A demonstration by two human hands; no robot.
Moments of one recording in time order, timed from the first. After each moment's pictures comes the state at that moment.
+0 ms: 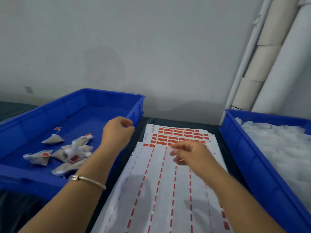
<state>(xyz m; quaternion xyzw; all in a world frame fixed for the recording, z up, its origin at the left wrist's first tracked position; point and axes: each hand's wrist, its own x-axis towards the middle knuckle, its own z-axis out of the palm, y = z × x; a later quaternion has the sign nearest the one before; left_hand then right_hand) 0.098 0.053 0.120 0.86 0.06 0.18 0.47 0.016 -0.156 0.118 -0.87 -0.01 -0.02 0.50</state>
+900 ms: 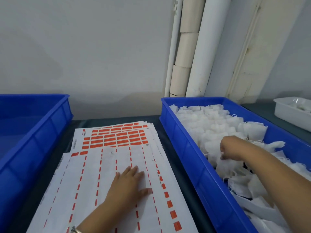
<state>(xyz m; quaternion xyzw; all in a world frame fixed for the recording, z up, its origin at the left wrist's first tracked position) 0.069 -0.135 -0.015 0.95 -0.28 -0.06 0.09 -0.010 -0.442 0.109 -0.95 0.27 0.16 -0.04</state>
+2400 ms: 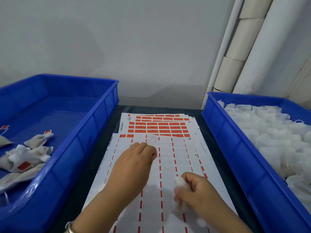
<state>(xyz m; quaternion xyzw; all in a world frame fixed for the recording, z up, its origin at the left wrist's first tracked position) 0.055 -0.043 0.052 0.93 -0.24 0.14 0.23 -0.024 -0.209 0.035 -0.85 0.11 0.06 0.51</state>
